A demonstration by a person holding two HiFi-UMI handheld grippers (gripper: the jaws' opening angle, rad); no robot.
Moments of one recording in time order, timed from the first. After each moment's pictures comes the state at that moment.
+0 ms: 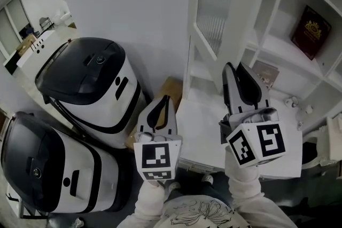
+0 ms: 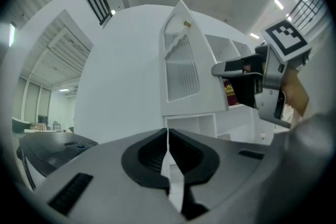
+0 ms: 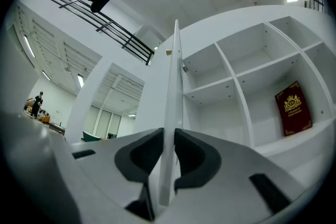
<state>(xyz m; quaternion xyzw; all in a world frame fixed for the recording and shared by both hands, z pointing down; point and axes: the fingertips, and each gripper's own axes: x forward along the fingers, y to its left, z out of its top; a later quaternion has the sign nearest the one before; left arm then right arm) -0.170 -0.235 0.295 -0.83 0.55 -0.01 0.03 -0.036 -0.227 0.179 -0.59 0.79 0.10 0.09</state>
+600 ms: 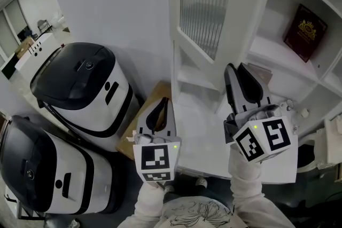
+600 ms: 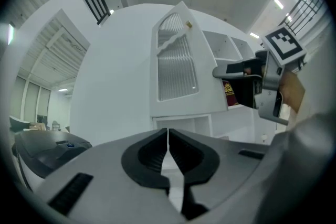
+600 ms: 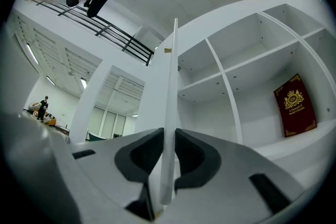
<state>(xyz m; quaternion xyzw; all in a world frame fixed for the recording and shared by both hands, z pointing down) -0.105 -0.250 0.296 -0.83 0.55 -0.02 0.03 0.038 -0.246 0.181 -0.57 0.81 0.09 0.09</state>
